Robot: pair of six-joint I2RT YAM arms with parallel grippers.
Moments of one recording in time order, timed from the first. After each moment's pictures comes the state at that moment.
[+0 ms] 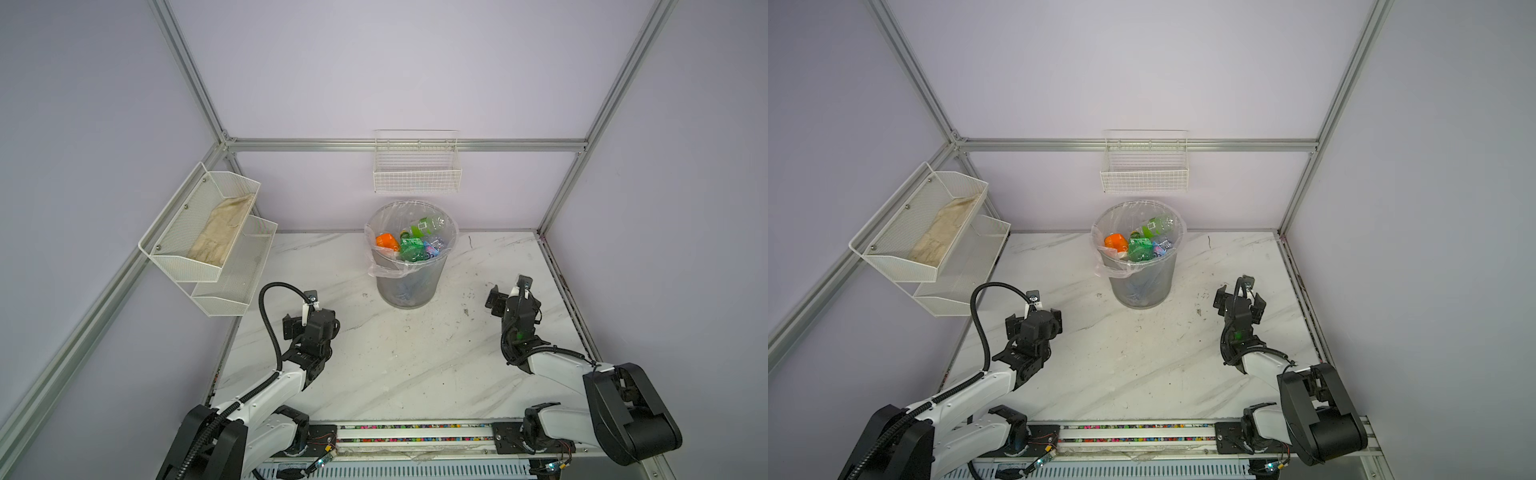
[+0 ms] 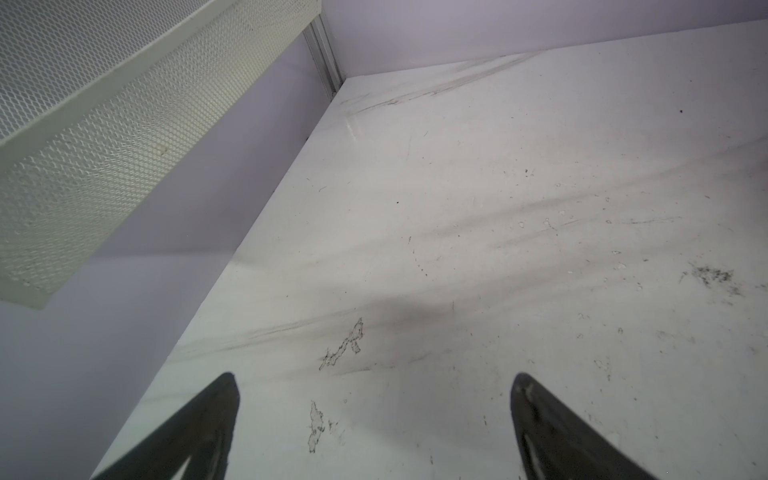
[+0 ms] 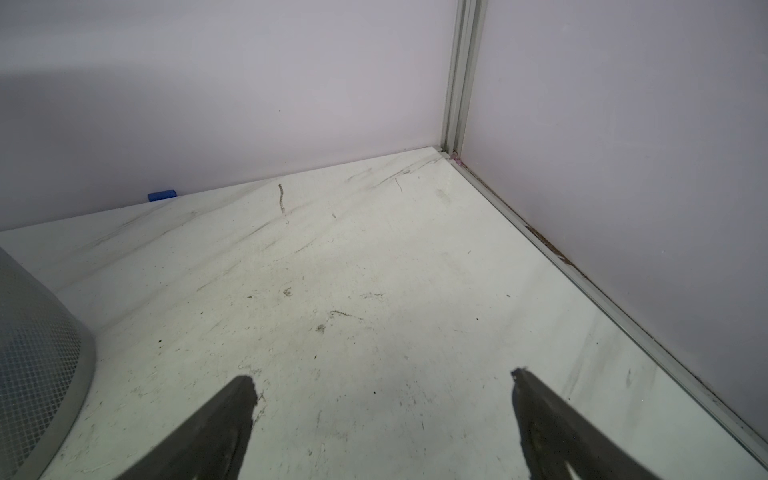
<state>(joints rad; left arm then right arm) -0.35 1.07 0.37 0.14 -0.77 -0.13 0.25 1.30 0.37 0.63 0.53 0.20</state>
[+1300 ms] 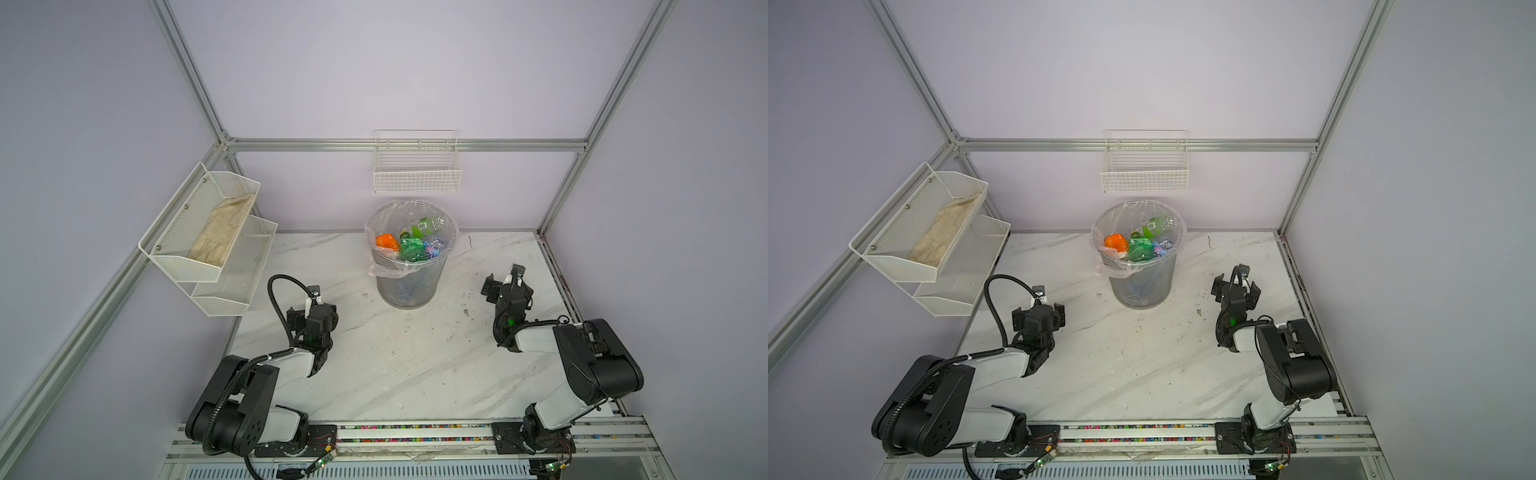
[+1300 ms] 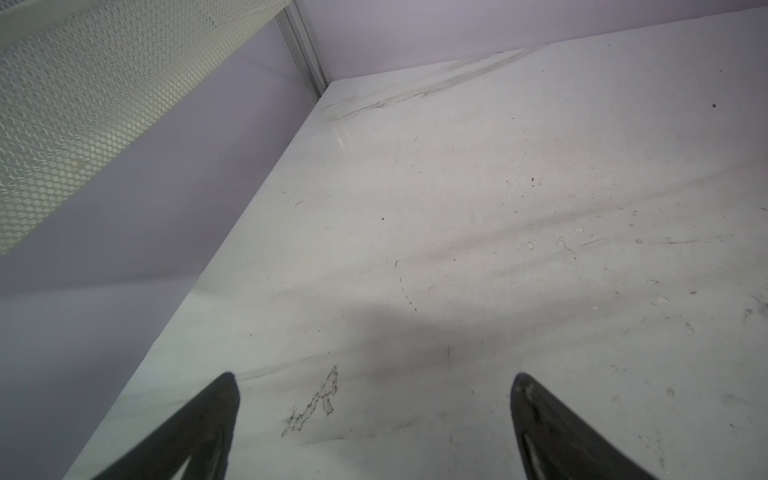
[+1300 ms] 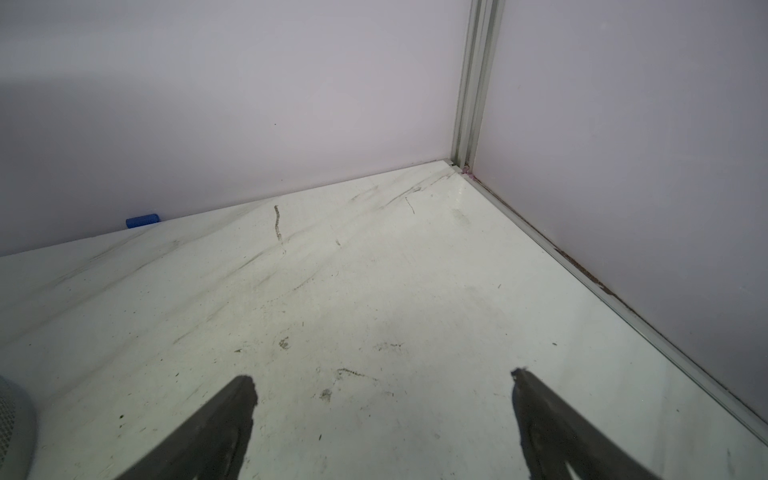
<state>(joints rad) -0.26 1.37 0.36 0.53 -0.68 -0.02 0.20 1.62 0.51 0.85 0.51 0.17</state>
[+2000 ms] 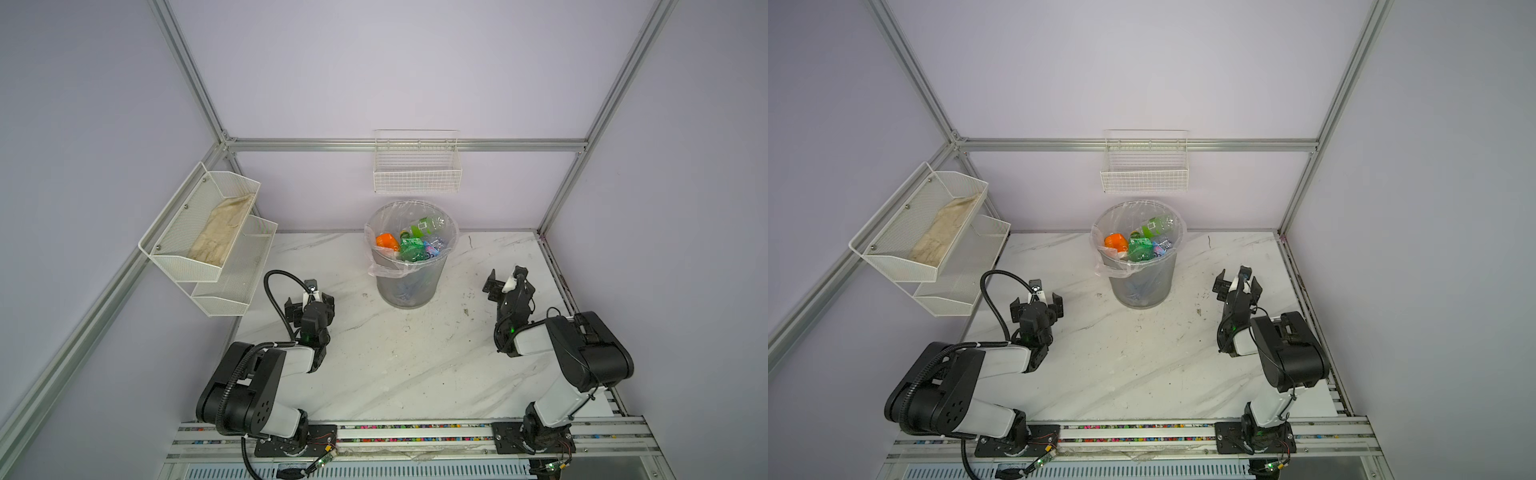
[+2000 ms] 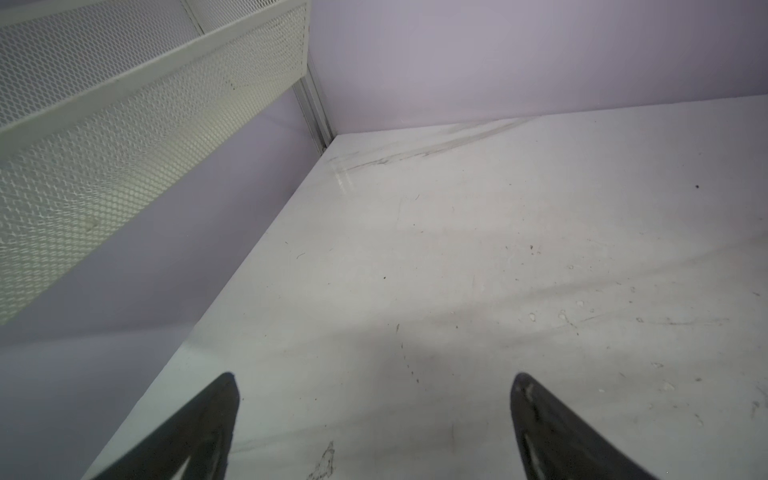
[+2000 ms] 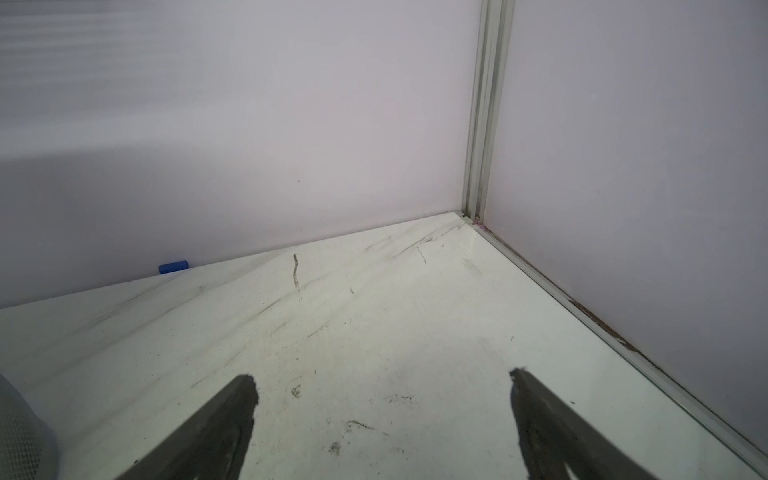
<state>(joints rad) -0.19 1.48 0.36 0.84 -0.62 0.07 0.18 1.76 0.39 1.29 0.45 0.07</state>
